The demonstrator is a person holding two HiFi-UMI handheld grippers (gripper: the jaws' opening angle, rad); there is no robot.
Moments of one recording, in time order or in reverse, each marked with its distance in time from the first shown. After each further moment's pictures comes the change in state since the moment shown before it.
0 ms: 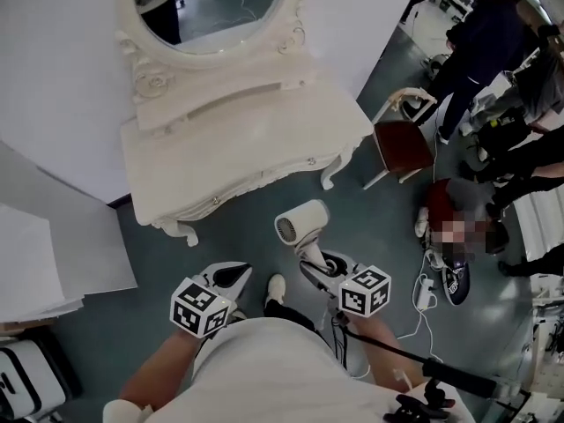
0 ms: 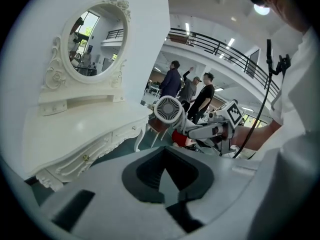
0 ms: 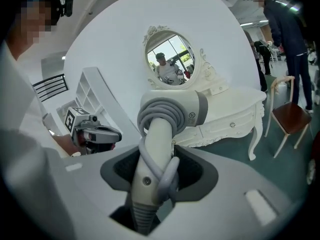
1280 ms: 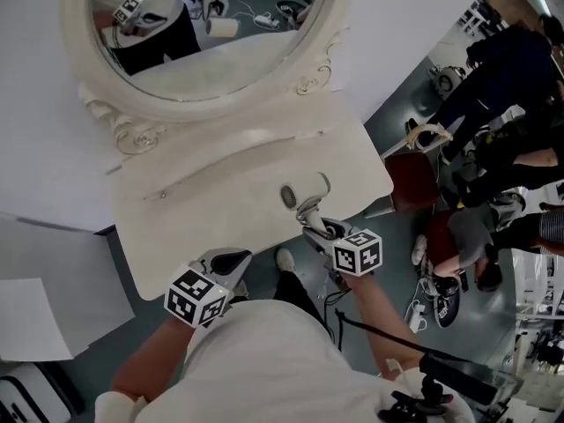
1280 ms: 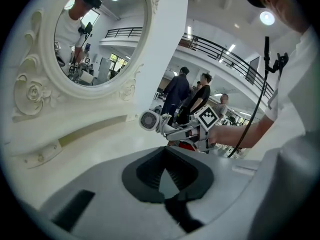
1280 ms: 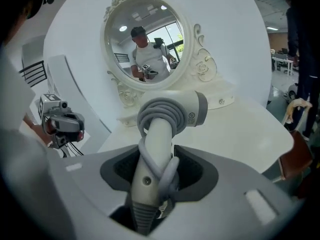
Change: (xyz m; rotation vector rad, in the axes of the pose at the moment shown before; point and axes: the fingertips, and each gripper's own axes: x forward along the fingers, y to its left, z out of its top) left arm 0.087 0.245 0.202 0.002 -0.021 -0.061; right arm 0.231 -0.210 0.220 -0.044 0.142 -0.153
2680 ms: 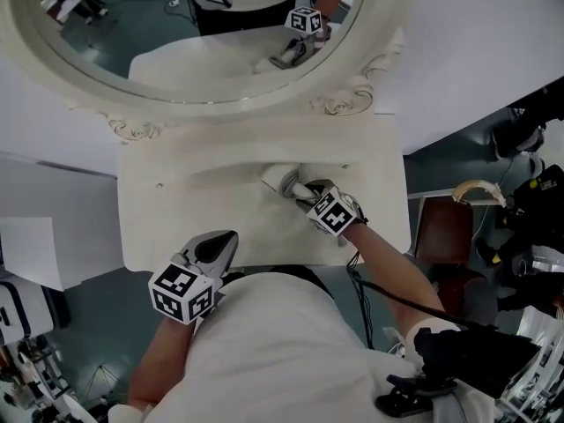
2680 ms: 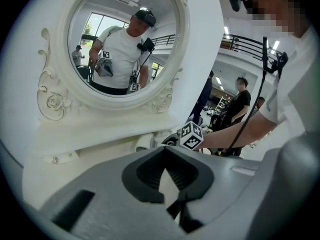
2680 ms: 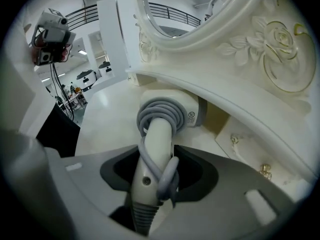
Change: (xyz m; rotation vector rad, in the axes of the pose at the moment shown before) left arm 0.091 0.072 0.107 -0.239 -0.093 0.459; right arm 0.178 -0.152 0.066 -0.757 0.361 0.302
